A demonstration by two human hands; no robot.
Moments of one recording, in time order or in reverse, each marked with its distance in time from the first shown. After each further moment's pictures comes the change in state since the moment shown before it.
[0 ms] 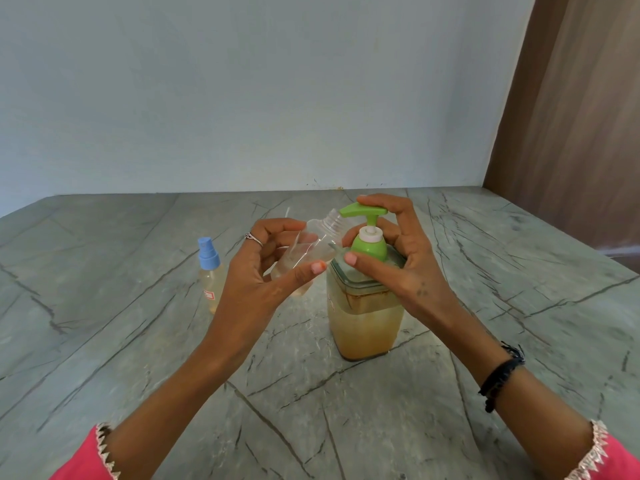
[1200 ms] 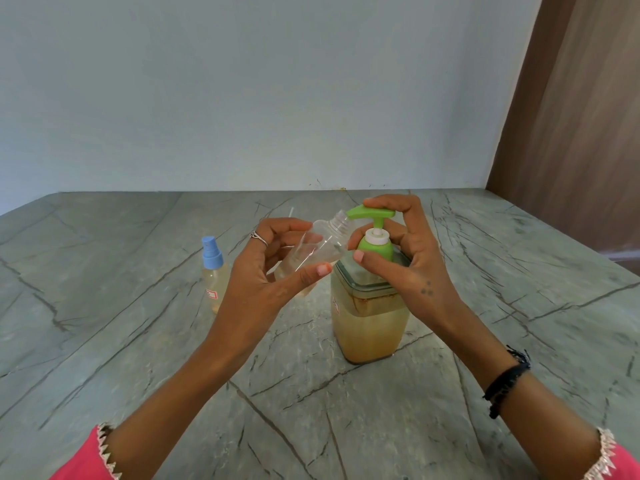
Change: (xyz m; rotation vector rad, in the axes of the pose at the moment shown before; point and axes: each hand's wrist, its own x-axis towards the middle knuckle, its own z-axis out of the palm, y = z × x) left_hand -0.001 0.005 0.000 0.011 -0.010 0.000; right_hand 0.001 -0.010 0.002 0.036 -0.011 0.038
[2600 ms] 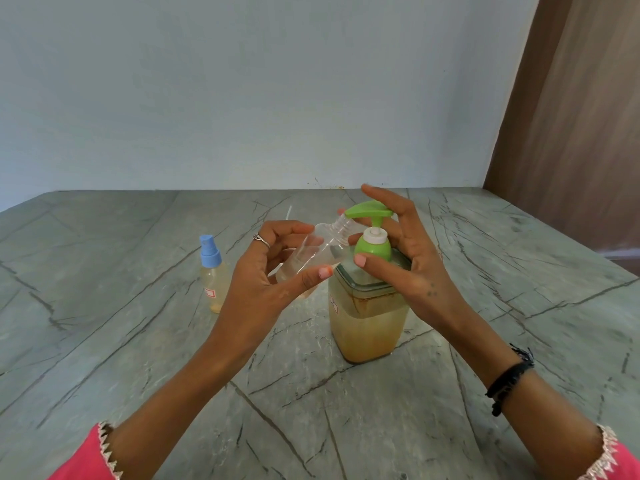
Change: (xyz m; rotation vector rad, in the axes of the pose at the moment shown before) left_hand -0.002 -0.003 0.002 -0.024 -0.026 -0.006; right_hand -0.004 -0.004 -0.004 0.014 -0.066 -0.014
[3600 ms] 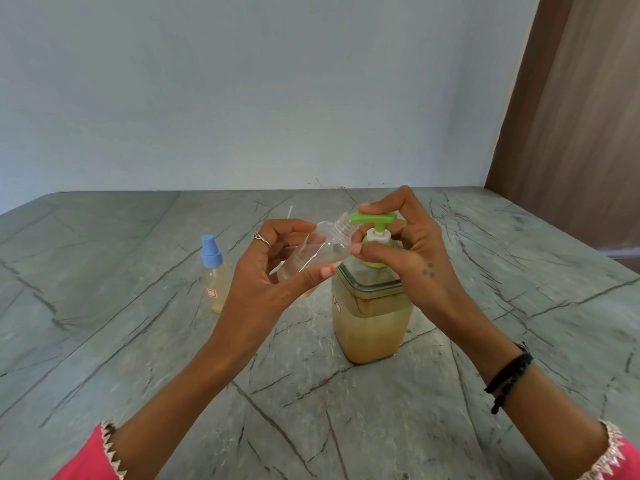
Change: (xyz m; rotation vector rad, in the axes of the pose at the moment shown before) left_hand -0.001 0.003 0.000 -0.011 0.008 0.003; right_hand 0.009 0.000 0.001 0.044 0.093 0.051
